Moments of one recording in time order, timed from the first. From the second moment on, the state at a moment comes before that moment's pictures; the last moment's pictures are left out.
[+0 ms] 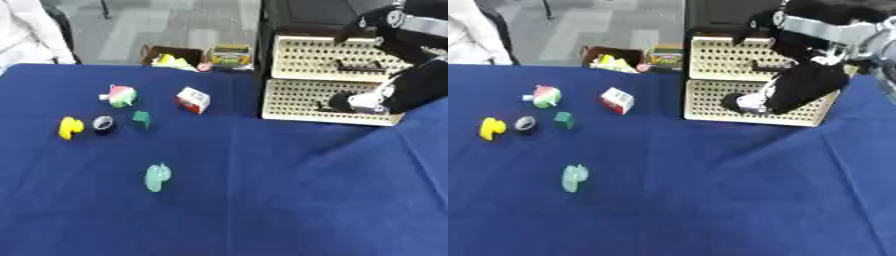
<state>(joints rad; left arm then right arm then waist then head) -0.28 0.49 0.26 -1.98 -0.08 -0.17 0.48 -0.88 -0.99 0.37 -1.99 0.45 0.54 0.71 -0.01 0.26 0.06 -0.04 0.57</state>
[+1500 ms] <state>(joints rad) -0.27 0.50 0.26 -1.98 -0.09 -0.17 0.48 -0.92 -0.95 0.40 -1.72 0.71 0.49 0.75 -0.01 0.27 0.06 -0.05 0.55</state>
